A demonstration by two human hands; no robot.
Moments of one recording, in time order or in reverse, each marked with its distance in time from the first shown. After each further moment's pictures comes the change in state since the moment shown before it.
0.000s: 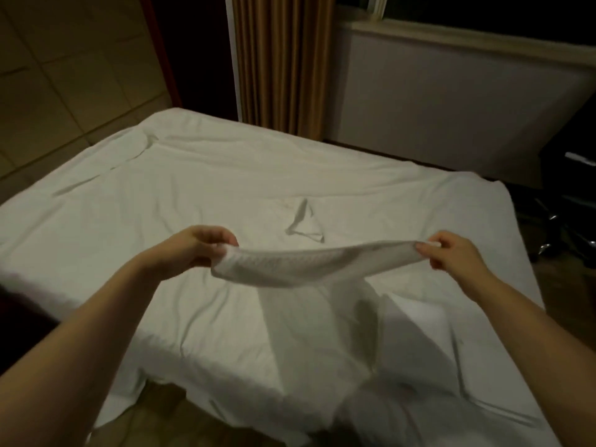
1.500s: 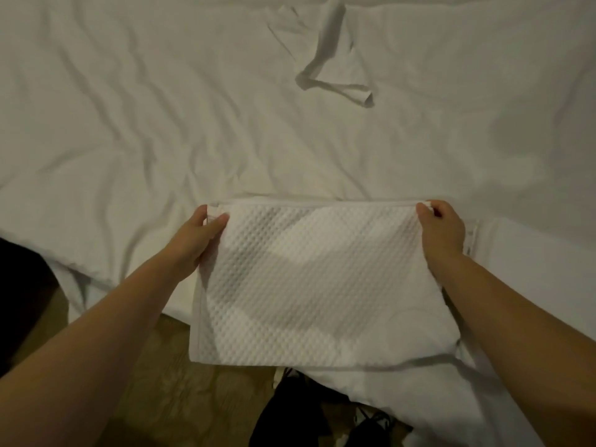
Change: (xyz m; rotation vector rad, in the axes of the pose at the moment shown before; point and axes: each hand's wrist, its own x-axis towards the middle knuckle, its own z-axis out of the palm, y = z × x) left_hand 0.177 -0.329 0.031 -0.212 0.417 -0.502; right_hand 0.132 0.294 0.236 -0.133 0.157 0.351
